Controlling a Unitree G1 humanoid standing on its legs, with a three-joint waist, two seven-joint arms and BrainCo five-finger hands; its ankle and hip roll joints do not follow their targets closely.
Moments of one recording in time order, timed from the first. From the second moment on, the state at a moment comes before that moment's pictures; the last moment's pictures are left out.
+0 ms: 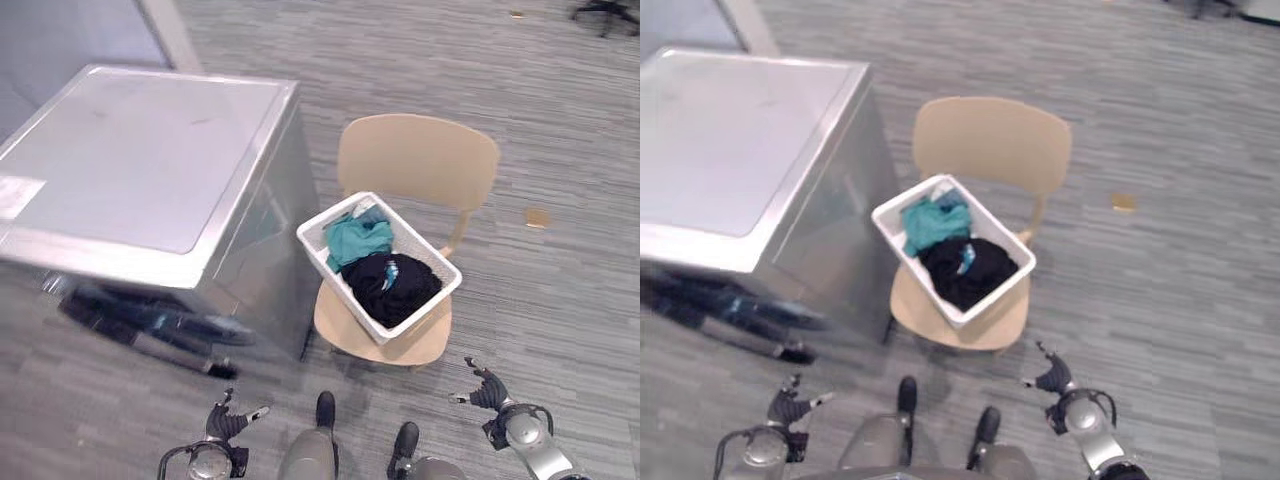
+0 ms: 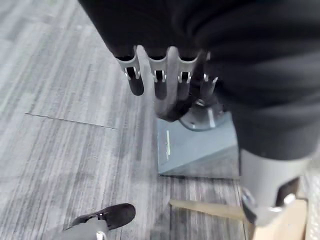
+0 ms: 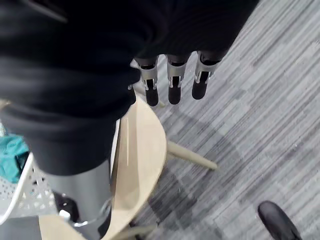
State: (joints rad) left arm 0.13 0.33 -0.13 0.73 -0.11 -0.07 0.12; right arm 0.03 -0.38 0.26 0.65 -0.10 -0.06 -0.08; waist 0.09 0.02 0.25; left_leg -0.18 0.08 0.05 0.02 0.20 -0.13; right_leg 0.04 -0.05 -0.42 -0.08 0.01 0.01
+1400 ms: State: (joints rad) left arm 0.23 0.29 -0.13 0.75 -0.09 -0.06 0.15; right arm -0.14 -0.32 0.36 0.51 0.00 -0.04 -0.16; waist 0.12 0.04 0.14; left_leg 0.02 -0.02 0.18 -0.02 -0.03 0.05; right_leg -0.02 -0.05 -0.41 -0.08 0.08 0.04
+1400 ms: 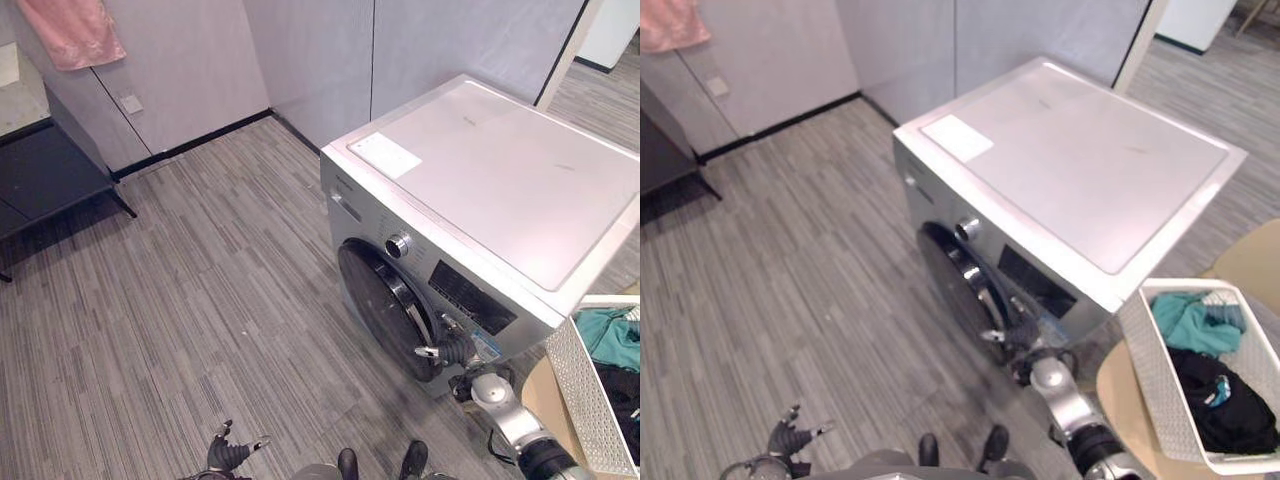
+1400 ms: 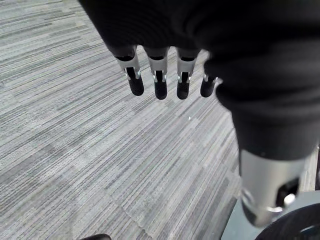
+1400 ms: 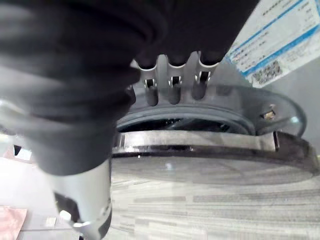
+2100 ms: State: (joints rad) left arm 0.09 0.33 -0.16 0.75 -0.12 -0.07 0.16; right arm -0.51 -0.16 0.62 0.56 0.42 -0.03 -0.11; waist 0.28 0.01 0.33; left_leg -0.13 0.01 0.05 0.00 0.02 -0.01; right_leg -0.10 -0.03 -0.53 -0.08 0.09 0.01
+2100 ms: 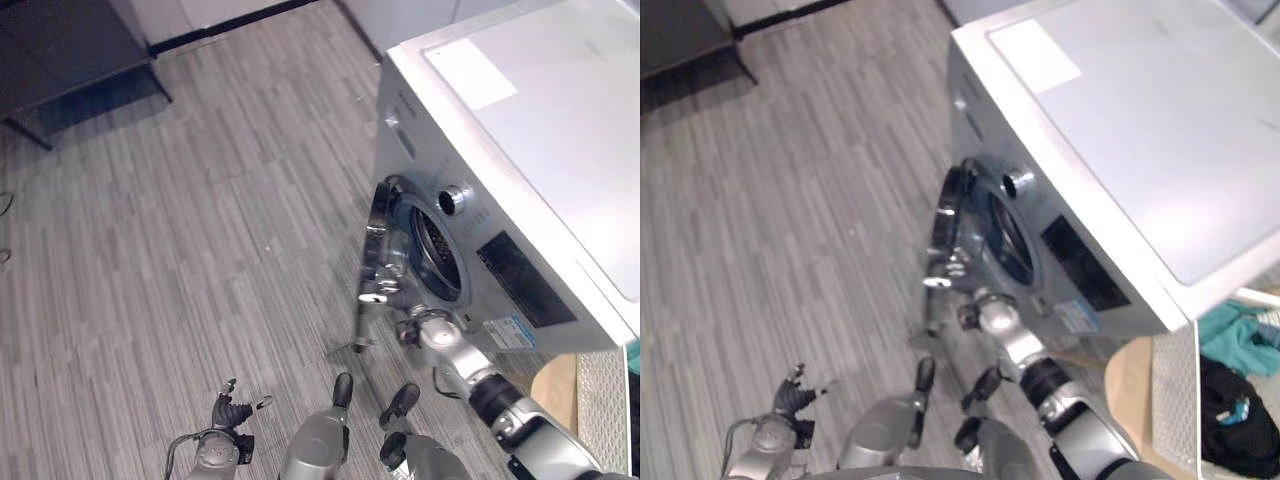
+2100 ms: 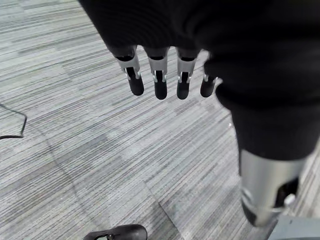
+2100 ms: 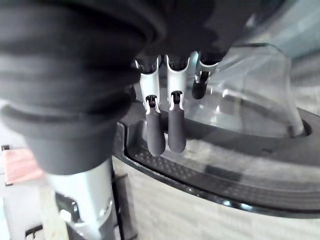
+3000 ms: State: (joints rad) left arm -0.42 0.45 -0.34 0.61 -0.02 -0.08 0.24; right arm -0.18 -0.44 0.48 0.14 0.31 -0.08 0.00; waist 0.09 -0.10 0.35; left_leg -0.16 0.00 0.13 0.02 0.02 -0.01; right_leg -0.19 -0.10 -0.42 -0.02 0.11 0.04
